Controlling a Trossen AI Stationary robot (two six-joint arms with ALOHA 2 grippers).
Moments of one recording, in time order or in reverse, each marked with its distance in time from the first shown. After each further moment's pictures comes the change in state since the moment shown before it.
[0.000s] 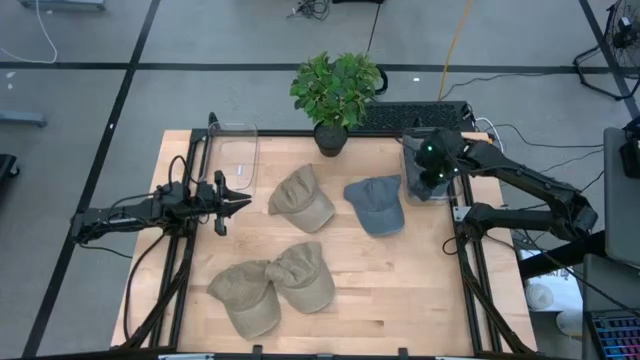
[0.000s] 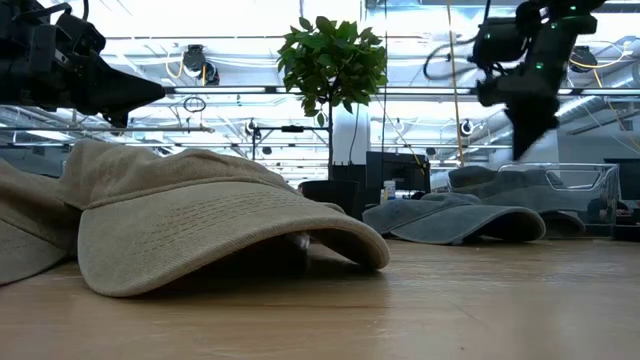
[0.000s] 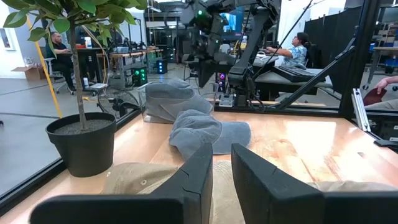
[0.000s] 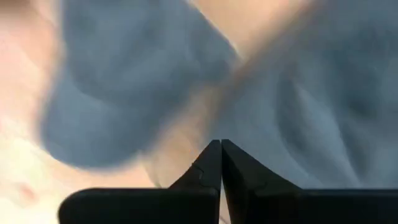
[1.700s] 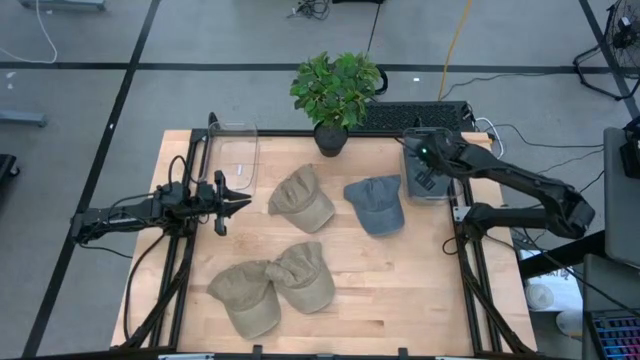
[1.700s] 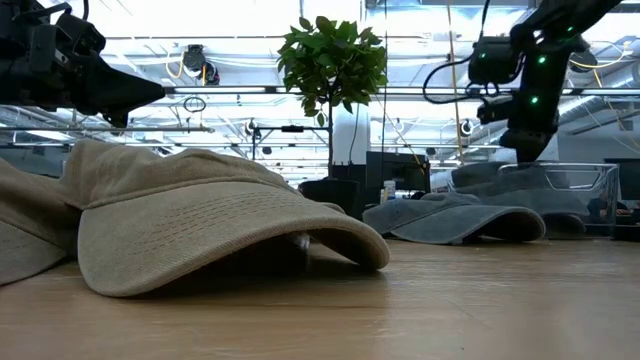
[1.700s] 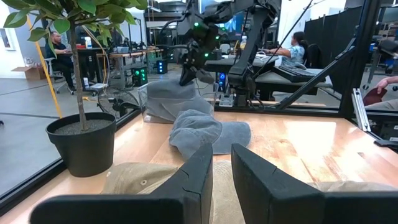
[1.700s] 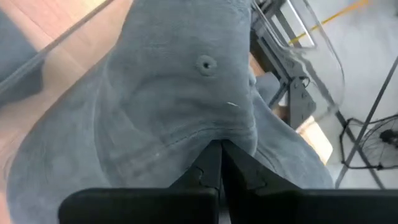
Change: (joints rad) left arm 0.000 0.000 0.000 0.000 0.000 0.000; right arm -0.010 0.047 -0.101 0.178 0.545 -0.131
